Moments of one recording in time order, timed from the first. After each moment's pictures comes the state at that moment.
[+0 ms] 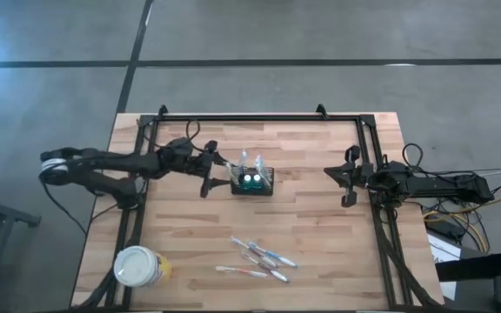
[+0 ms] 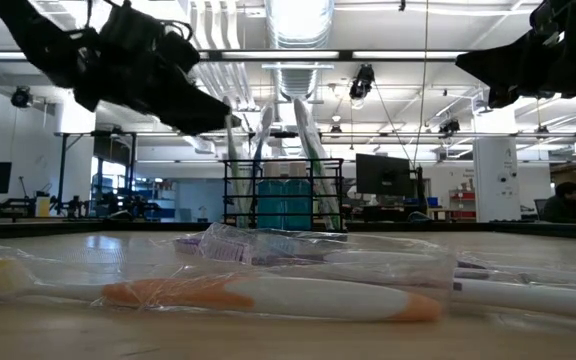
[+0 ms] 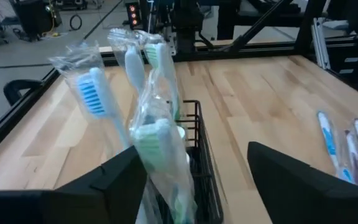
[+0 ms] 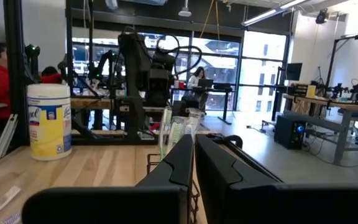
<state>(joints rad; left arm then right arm) 0.32 1.20 0.45 0.51 0.39 0.15 -0.05 0.21 0.01 0.40 0.11 -0.06</state>
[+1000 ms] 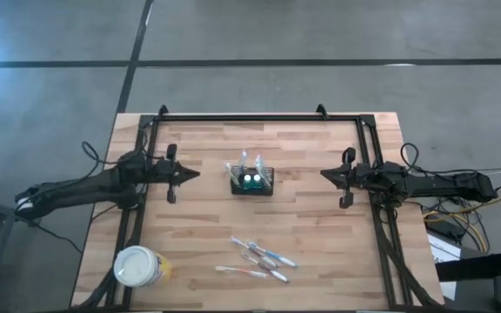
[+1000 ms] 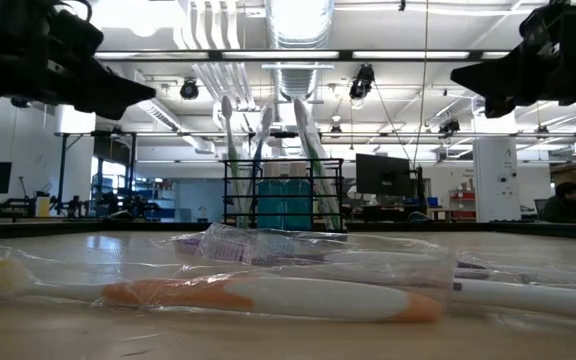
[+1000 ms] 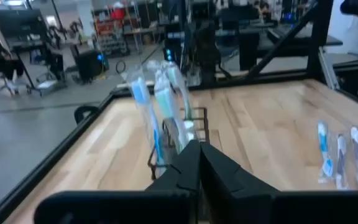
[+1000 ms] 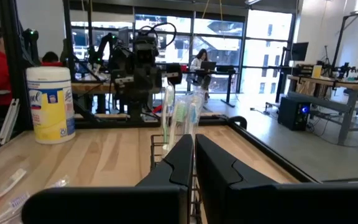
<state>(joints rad) 0.33 0.36 0.14 0.17 0.26 0.15 -0.05 0.29 0.01 0.39 0.11 -0.03</state>
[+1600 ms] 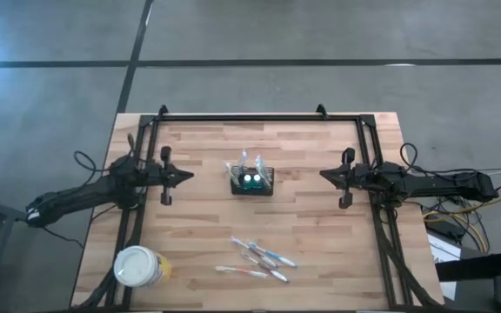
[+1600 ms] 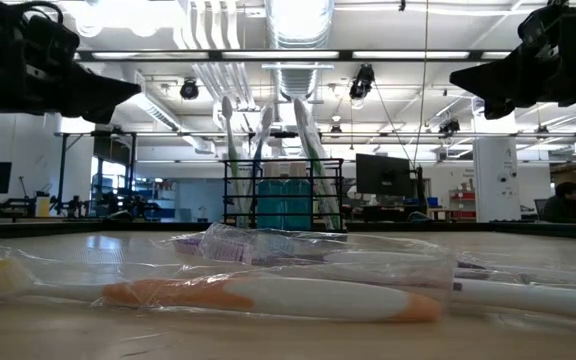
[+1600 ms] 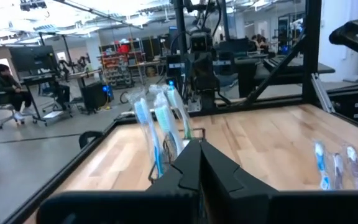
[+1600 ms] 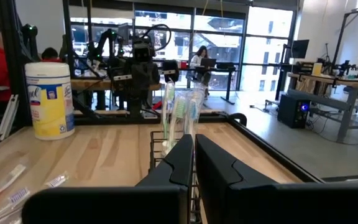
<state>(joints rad) 0.35 0.18 0.02 0.18 0.29 0.13 -0.05 0.30 0.01 0.39 0.11 -0.03</state>
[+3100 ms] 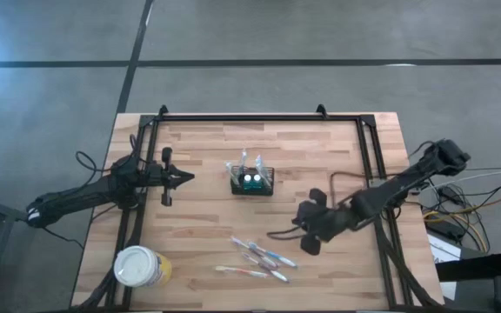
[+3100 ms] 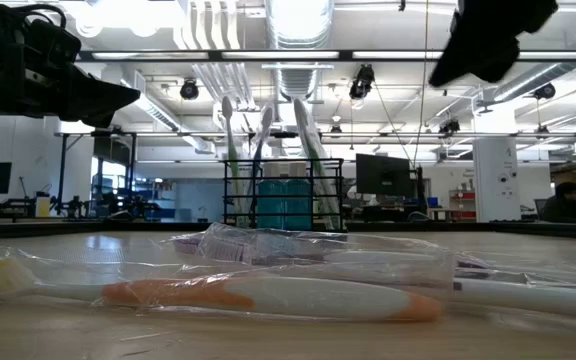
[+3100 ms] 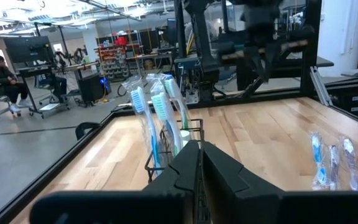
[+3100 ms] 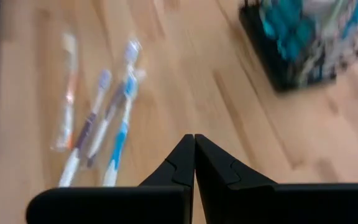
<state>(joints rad) 0.35 0.18 0.01 0.15 0.29 0.13 0.49 1.40 0.99 -0.52 0.41 0.72</state>
